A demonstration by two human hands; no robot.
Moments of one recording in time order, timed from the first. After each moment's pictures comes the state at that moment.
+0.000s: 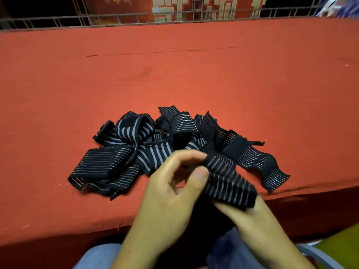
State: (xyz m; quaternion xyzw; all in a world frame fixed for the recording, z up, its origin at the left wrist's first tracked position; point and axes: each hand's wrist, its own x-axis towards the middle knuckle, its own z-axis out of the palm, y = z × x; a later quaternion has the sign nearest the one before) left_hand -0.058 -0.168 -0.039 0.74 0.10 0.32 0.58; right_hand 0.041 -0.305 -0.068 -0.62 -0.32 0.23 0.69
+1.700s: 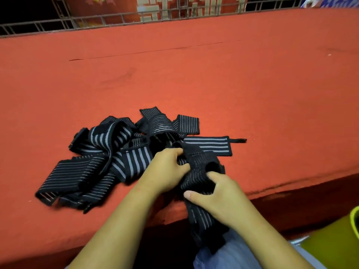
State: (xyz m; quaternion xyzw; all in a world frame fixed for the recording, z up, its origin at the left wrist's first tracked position) left_hand 0.063 -0.119 -0.093 0.92 0.20 0.09 0.32; right_hand 0.105 -0.297 -0.103 -0.83 -0.30 0.17 0.44
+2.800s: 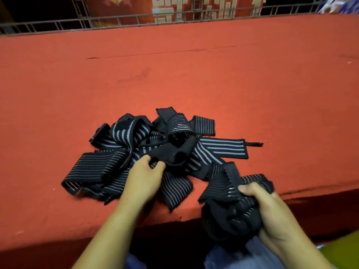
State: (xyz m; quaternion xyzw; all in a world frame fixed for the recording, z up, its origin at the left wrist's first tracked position) left_hand -0.009 -0.086 -0.095 0.79 0.41 0.19 0.40; right_hand 0.087 -0.324 -0.093 -0.55 -0.02 0.35 0.76
